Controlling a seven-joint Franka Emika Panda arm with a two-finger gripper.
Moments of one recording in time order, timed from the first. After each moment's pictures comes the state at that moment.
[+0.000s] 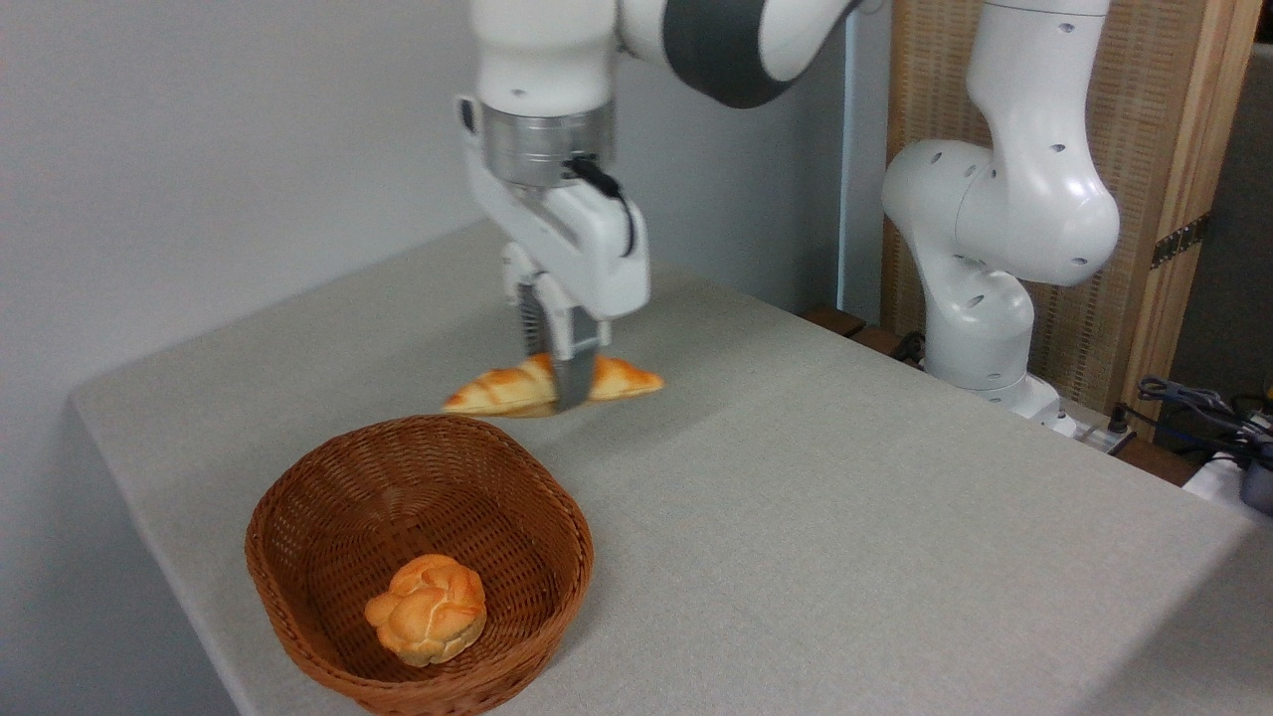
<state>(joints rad) -0.08 -0.18 0.04 -2.00 -0.16 1.91 0.90</state>
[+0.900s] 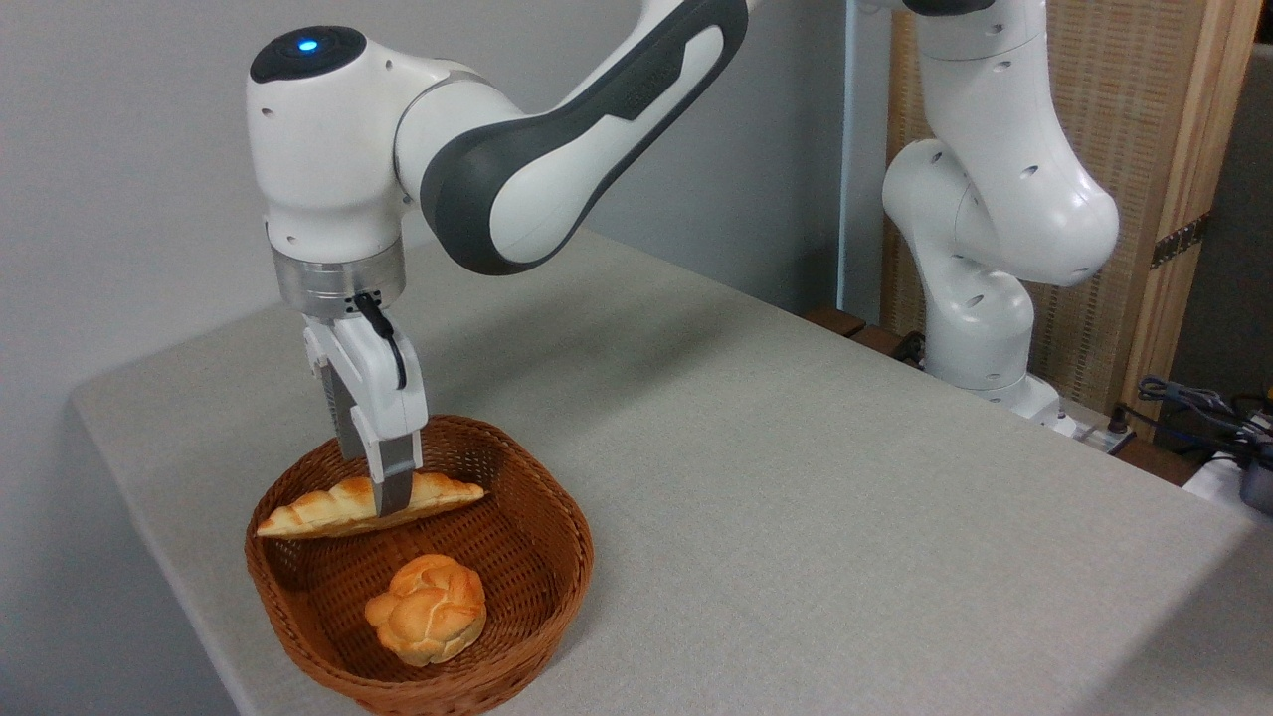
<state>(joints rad) -0.10 0.23 -0.10 -1.72 -0.20 2.08 0.77</state>
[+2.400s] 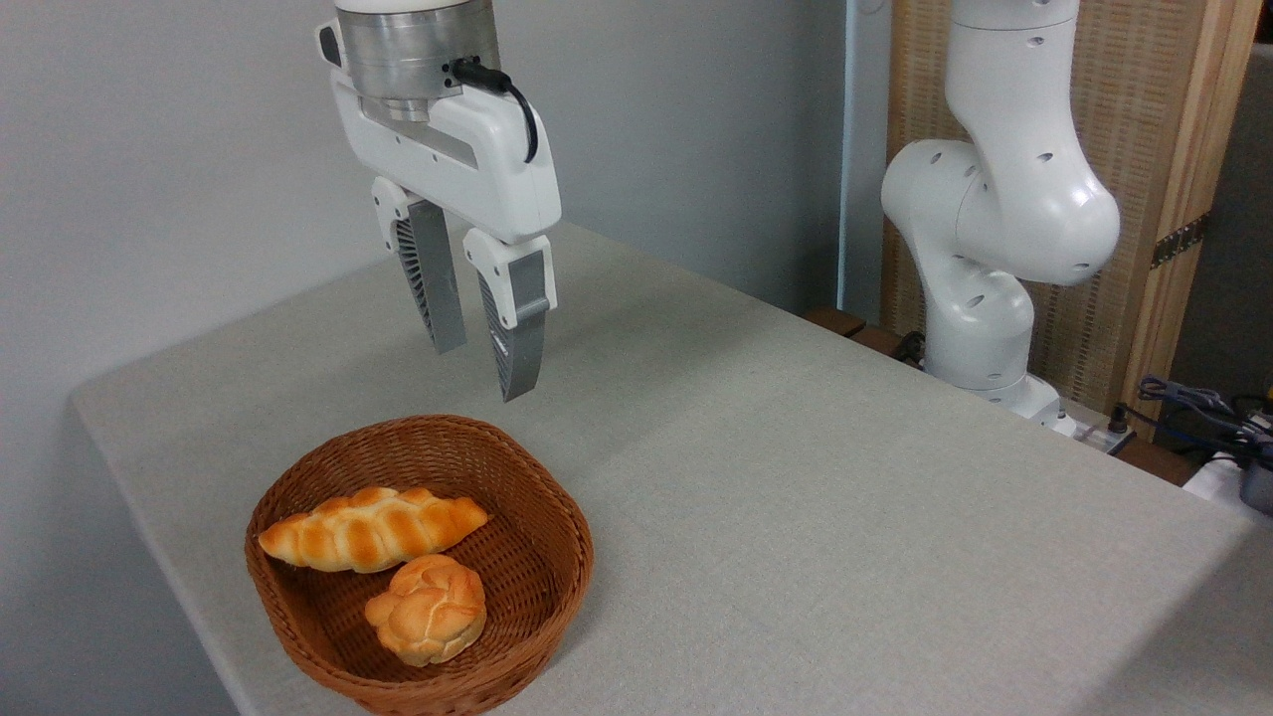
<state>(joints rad) -0.07 0.01 0.02 -1.61 -0.05 1.67 0.70</state>
